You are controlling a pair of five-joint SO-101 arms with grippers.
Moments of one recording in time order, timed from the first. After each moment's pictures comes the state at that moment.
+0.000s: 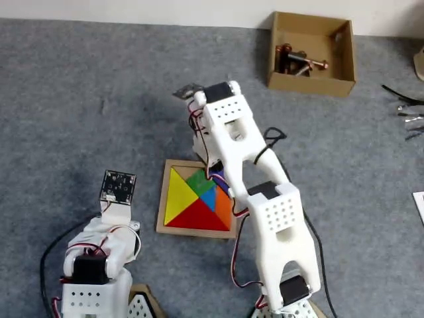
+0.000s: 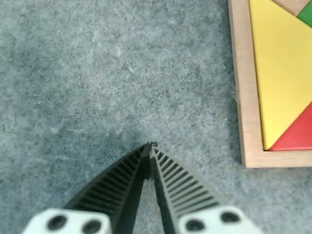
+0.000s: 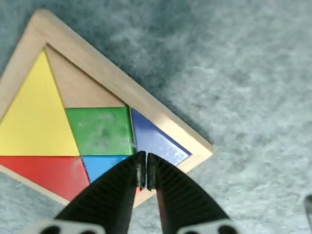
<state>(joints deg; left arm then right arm) -4.8 -104.1 96.0 75.4 -2.2 -27.1 42.6 -40.0 99.9 18.4</state>
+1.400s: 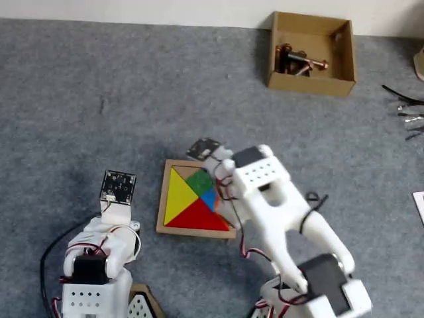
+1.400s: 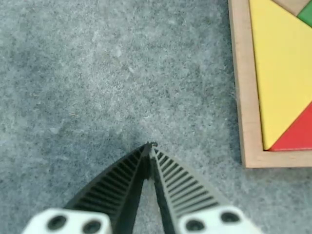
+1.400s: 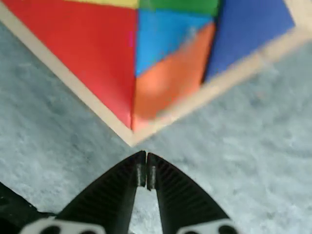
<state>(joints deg) -4.8 -104.1 96.0 75.4 -2.2 -27.0 -11.9 35.2 77.2 26.6</state>
